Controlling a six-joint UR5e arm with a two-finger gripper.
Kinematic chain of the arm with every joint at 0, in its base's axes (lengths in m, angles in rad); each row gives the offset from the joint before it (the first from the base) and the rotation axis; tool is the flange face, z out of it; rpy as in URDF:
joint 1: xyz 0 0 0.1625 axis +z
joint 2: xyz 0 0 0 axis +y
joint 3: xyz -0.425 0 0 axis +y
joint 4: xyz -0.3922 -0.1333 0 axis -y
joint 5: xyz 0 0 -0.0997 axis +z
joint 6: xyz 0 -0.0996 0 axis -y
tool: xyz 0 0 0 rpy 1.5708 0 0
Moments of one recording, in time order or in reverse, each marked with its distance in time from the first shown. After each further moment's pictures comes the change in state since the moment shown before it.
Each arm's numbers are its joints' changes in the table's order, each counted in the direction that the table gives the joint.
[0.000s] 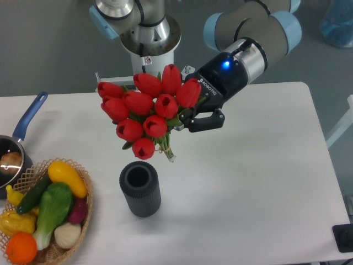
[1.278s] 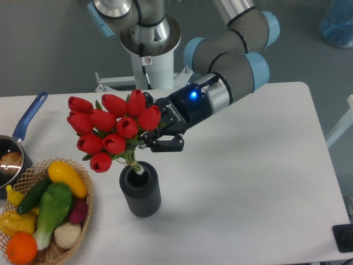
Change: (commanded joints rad) arm -0.072 0.012 0.107 0.000 0.071 0.094
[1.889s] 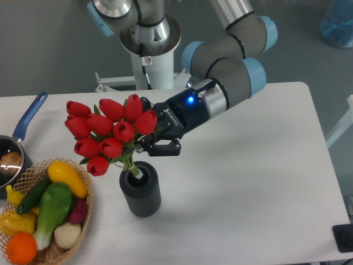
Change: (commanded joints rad) arm -0.009 0.032 0.002 0.000 -0.002 0.032
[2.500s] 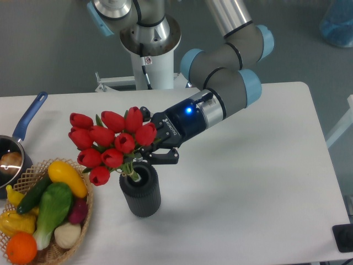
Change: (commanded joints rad) arm -0.002 0.026 0.048 -0.002 -0.002 0.055
